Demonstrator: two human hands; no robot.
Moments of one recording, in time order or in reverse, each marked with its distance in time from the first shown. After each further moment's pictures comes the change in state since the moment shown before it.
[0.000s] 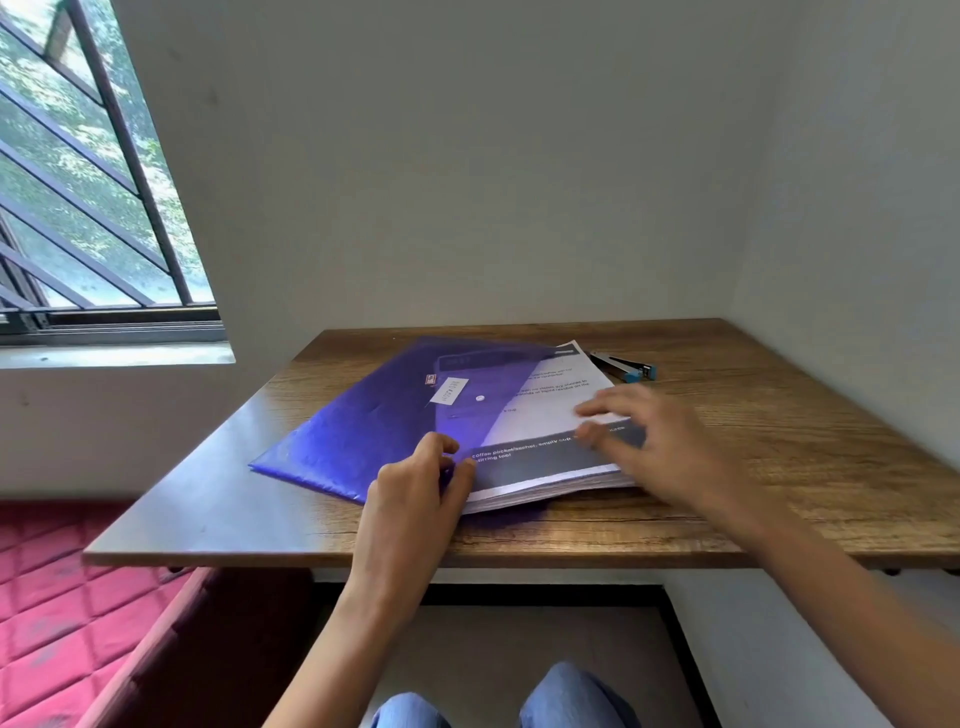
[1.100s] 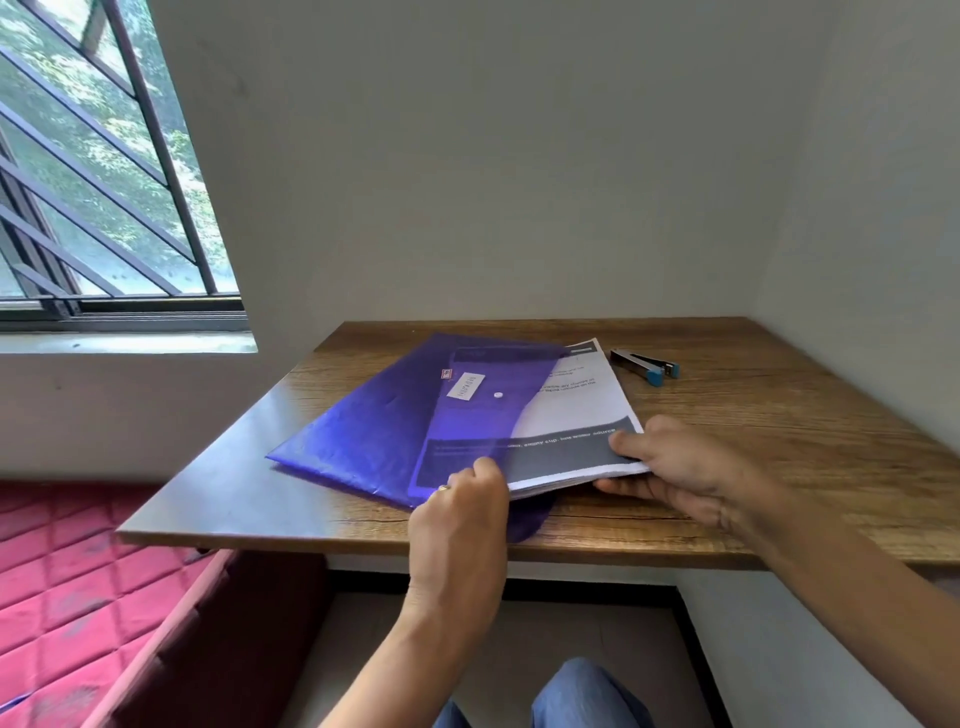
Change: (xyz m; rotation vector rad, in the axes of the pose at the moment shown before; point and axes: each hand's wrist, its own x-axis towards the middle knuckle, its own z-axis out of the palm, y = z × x) left_hand -0.021 0.027 0.009 0.638 -0.111 0.102; right_hand 0.006 -0.021 0.012 1.035 -0.152 0.674
